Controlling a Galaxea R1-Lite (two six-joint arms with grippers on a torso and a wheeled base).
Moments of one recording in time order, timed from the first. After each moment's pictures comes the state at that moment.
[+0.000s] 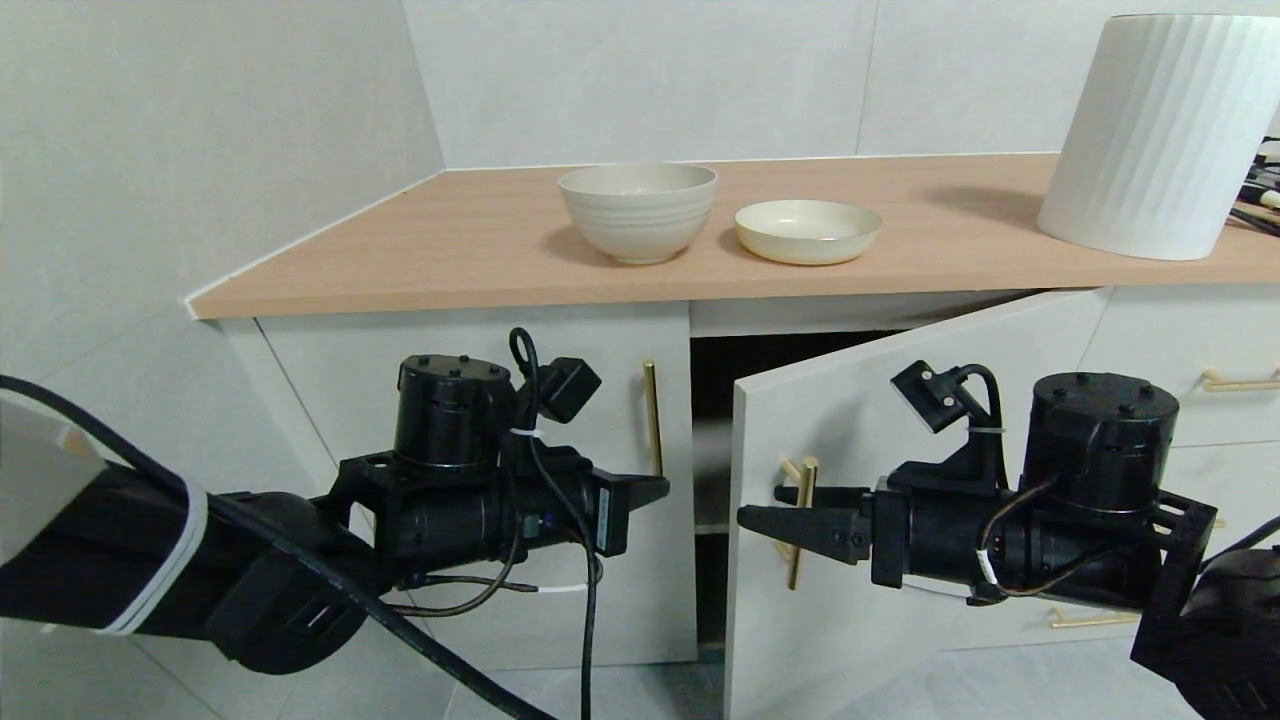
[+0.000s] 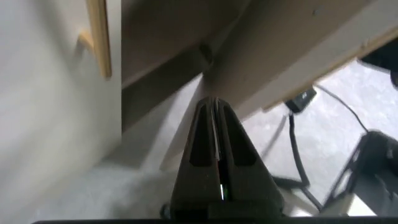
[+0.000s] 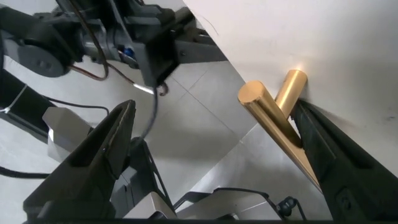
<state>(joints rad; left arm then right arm) -0.54 1.85 -0.79 -0.65 -0.37 -0.21 0.61 1.77 -0.59 -1.02 0.59 0.49</state>
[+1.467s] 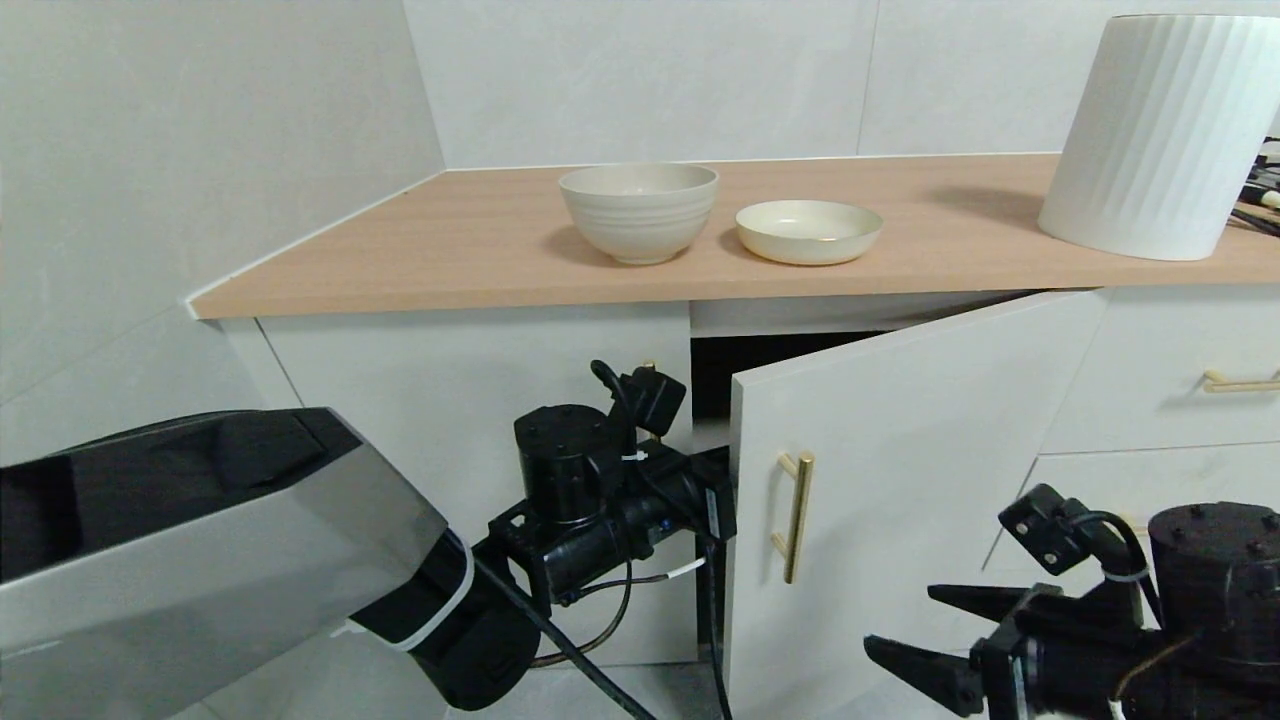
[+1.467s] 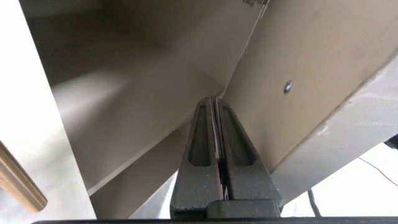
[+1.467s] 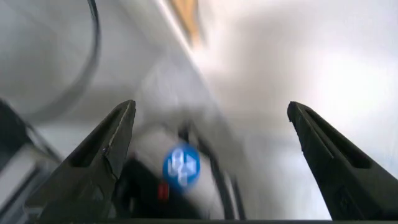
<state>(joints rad) -0.68 2.17 -0.84 -1.28 -0.24 -0.25 0.56 1.55 -0.23 -0.86 0.20 0.17</state>
